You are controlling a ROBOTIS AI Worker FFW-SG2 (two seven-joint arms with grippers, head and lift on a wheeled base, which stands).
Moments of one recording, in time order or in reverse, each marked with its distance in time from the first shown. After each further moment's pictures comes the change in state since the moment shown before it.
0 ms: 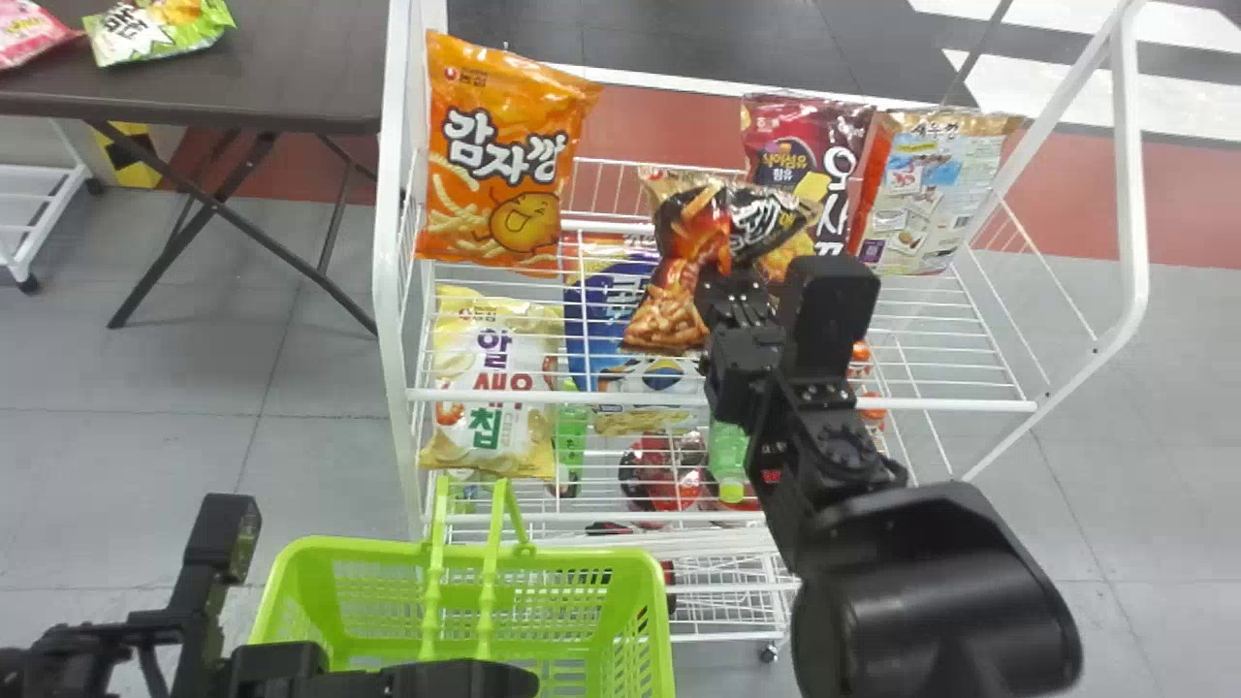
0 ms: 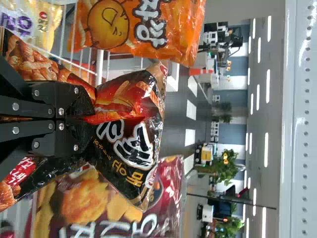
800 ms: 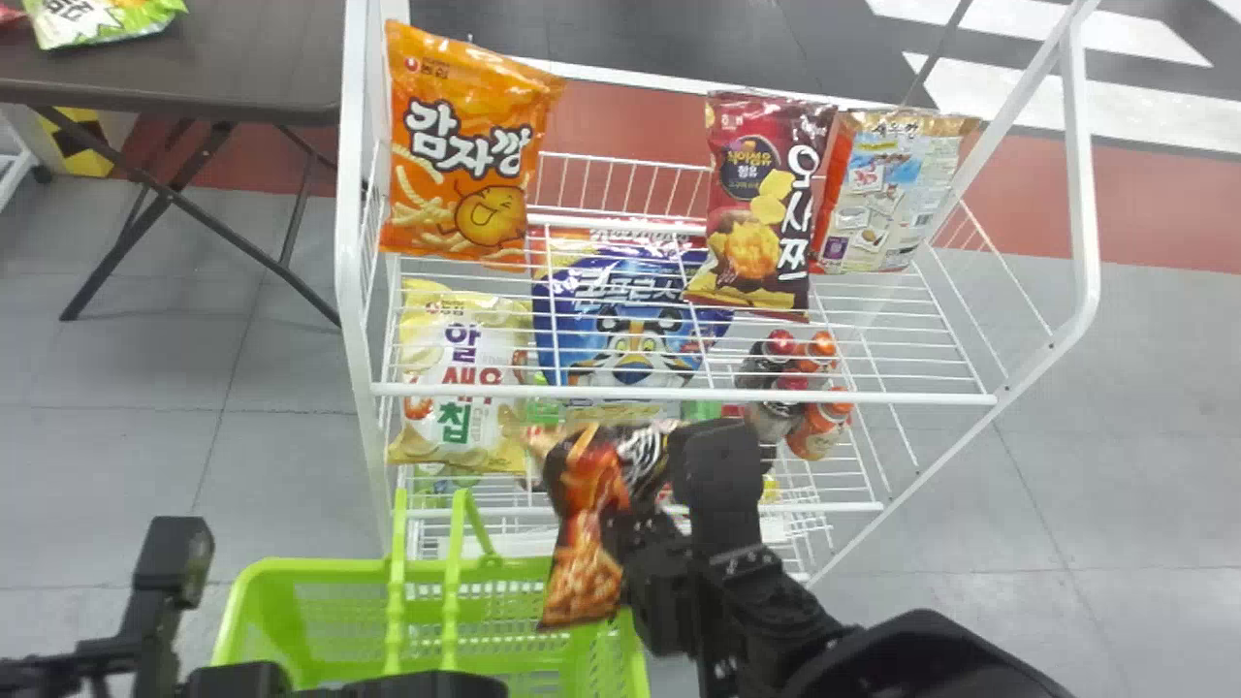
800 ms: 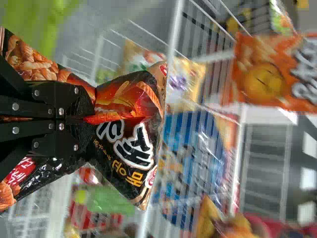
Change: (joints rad) left arm 0.037 -0.016 0.027 0.003 0.000 0.000 -0.012; right arm 0.227 -0.075 0.157 -0.276 -0.025 0.596 0.034
